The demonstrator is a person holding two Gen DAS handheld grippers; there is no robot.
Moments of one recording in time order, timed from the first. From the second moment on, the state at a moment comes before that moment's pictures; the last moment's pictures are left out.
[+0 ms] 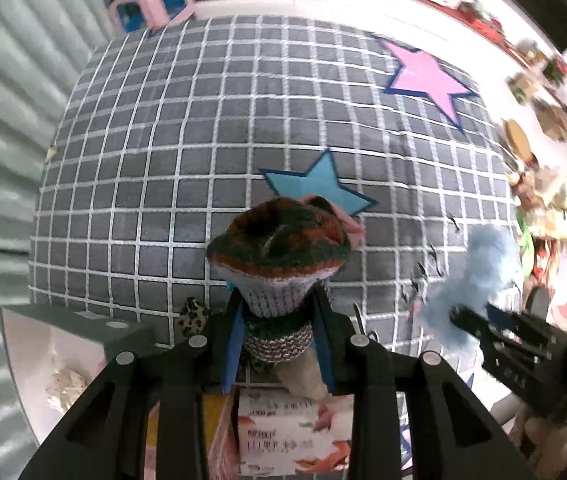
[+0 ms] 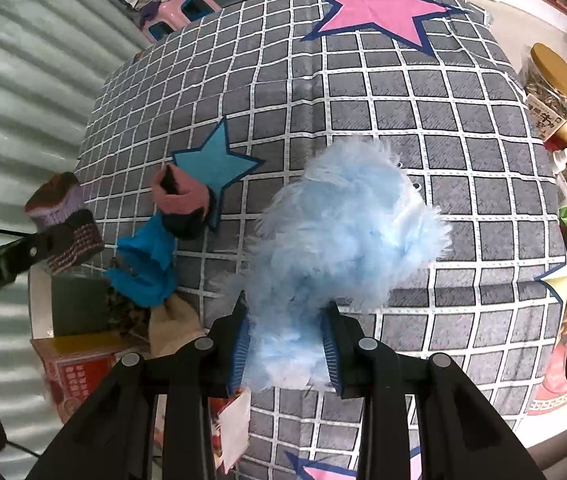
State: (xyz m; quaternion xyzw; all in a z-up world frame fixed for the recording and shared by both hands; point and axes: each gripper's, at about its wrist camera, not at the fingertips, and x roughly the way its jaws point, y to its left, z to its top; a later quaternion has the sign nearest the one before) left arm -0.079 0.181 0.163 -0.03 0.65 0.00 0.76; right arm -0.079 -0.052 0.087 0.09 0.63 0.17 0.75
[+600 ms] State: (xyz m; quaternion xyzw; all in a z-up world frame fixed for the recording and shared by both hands) left arm -0.164 0.155 0.175 0.02 0.64 -0.08 0.77; right arm -0.142 -0.033 0.111 0.07 0.63 0.16 0.76
